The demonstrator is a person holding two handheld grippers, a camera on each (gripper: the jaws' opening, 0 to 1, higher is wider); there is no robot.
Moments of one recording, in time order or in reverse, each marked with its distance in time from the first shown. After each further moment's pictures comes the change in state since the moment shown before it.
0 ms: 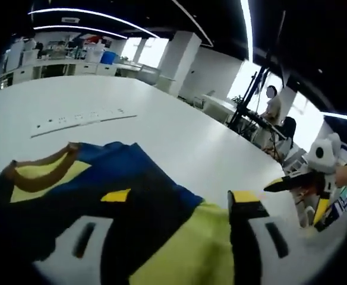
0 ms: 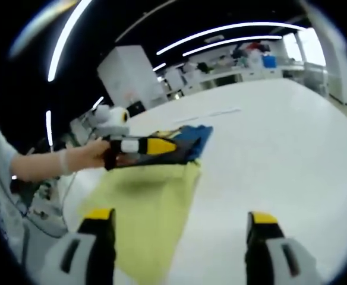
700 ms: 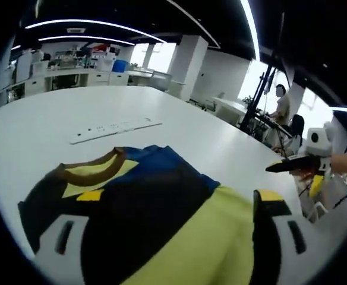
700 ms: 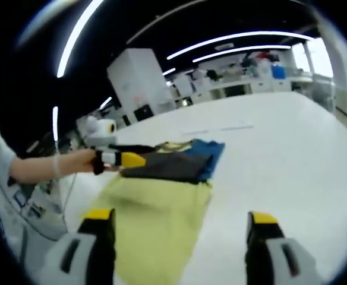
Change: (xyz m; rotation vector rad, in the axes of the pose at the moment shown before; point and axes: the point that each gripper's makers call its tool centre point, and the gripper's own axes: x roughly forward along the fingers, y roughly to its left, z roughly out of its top) left arm -0.086 0.030 0.007 0.034 -0.023 0.089; right arm 0.010 0.014 0.032 -0.074 -0.039 0.032
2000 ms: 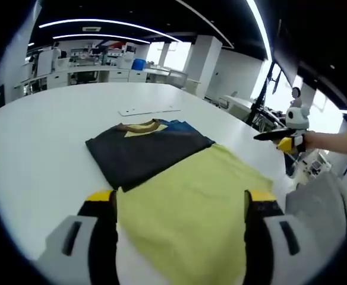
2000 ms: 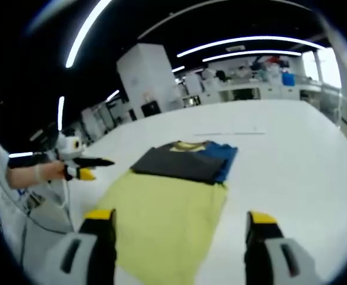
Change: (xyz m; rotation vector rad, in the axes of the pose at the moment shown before) left arm -0.180 -0.002 -0.078 -0.045 0.029 0.116; right arm -0.012 0.036 -0.006 -0.069 0.025 0.014
